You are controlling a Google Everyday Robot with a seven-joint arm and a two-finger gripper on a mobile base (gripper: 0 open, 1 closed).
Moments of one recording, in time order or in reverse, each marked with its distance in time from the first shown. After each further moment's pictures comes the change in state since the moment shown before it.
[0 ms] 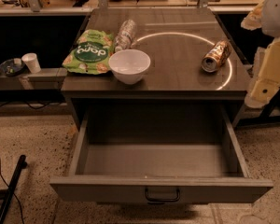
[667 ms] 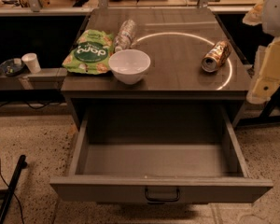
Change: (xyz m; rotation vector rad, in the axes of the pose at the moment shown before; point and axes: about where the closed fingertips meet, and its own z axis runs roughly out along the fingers) arm 0.004 -0.014 0.004 0.045 0.023 -0.032
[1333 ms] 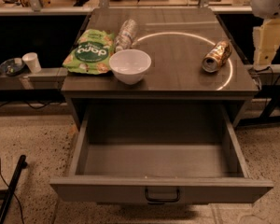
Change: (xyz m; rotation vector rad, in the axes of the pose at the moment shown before) arm 0.029 -0.116 0.045 0.078 0.110 -0.279
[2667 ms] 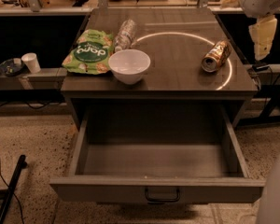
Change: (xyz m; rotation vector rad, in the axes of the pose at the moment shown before) arm 0.028 -0.054 0.053 -0.019 0.025 -0.263
